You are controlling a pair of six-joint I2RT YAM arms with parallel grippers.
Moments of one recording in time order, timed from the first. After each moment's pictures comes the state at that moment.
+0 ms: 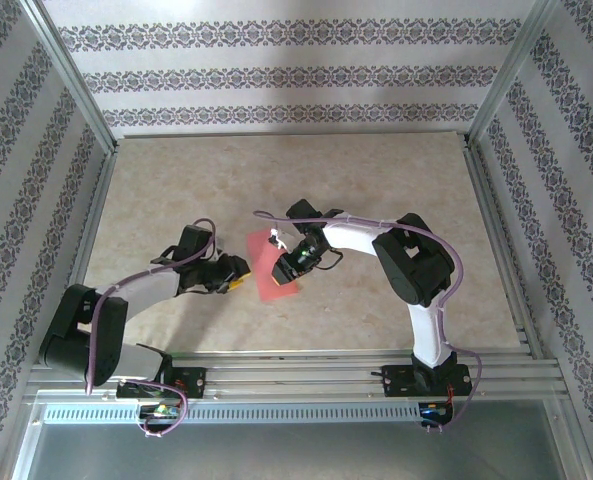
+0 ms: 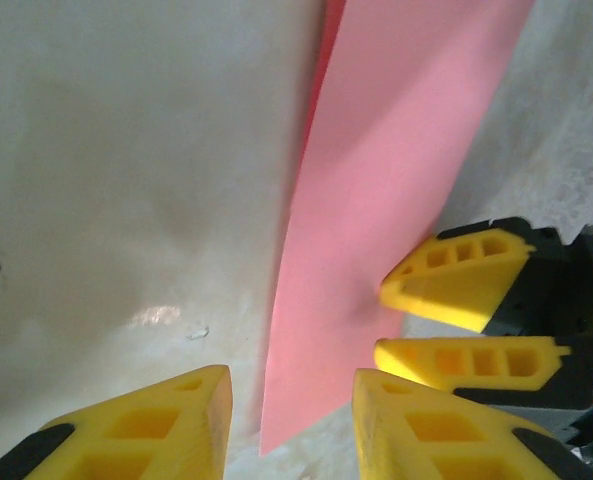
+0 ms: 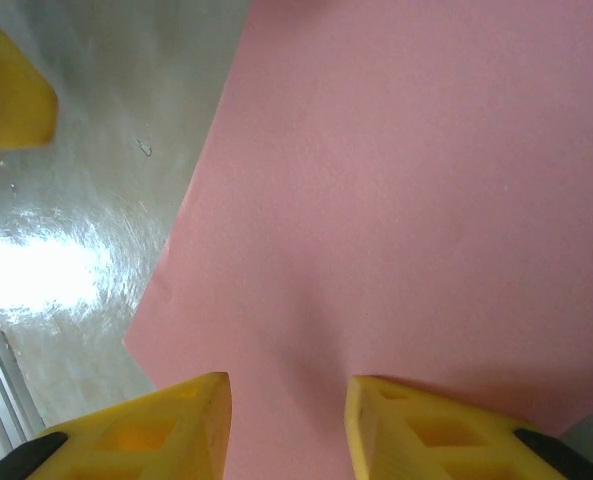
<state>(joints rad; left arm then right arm) -0.29 1.38 0.55 -0.15 0.55 -0.95 0.66 2.04 1.29 -0.57 -0.64 0.03</state>
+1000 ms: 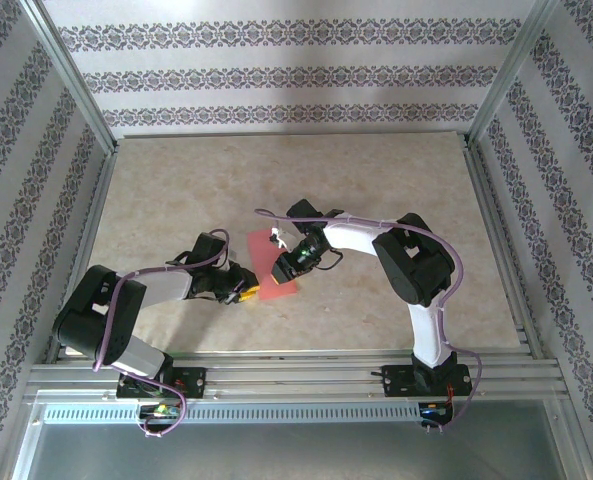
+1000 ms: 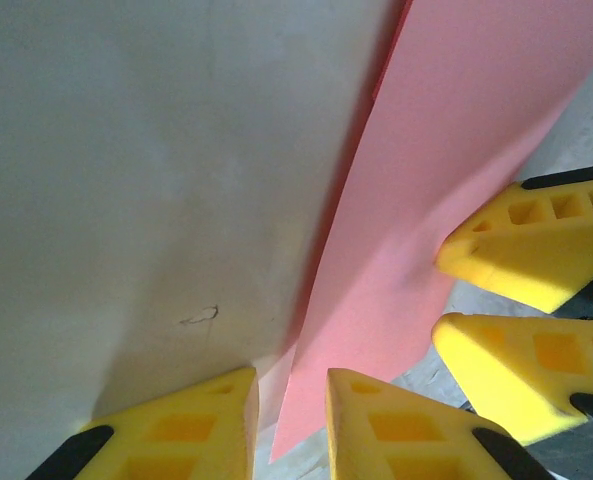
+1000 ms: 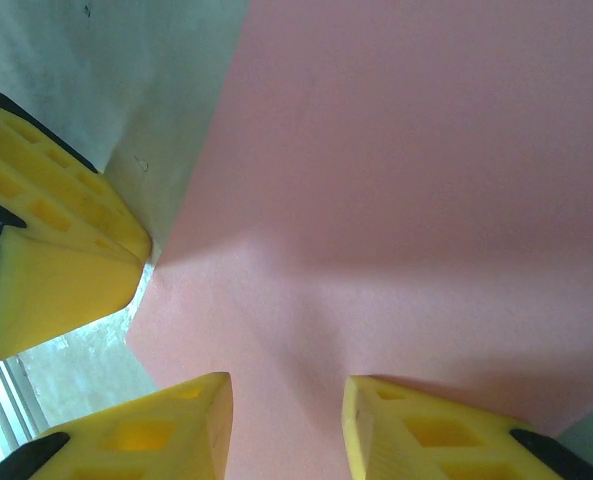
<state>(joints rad) -0.36 1.51 0.53 -0.06 0.60 -1.03 0.66 2.04 1.29 -0.55 -0.64 0.08</state>
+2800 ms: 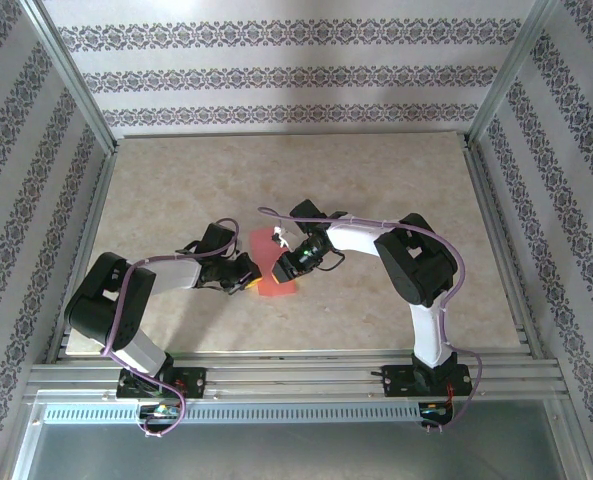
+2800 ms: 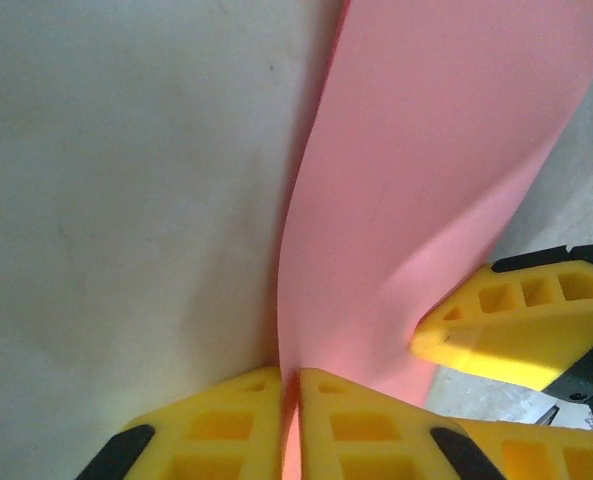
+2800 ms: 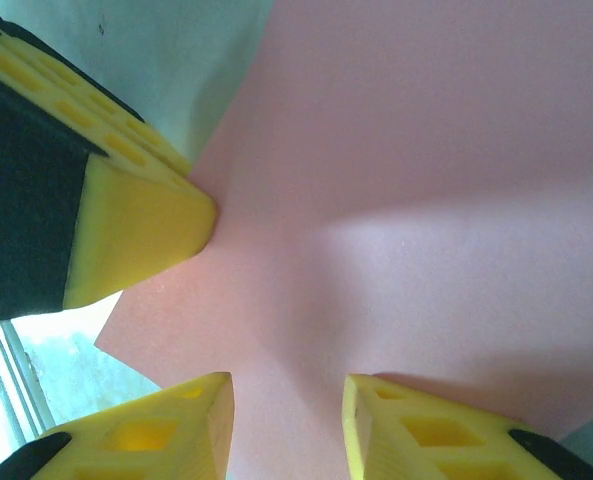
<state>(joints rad) -0.38 1.60 0.64 -0.07 0.49 -0.96 0.64 2.03 1.24 -0.49 -0.67 0.10</state>
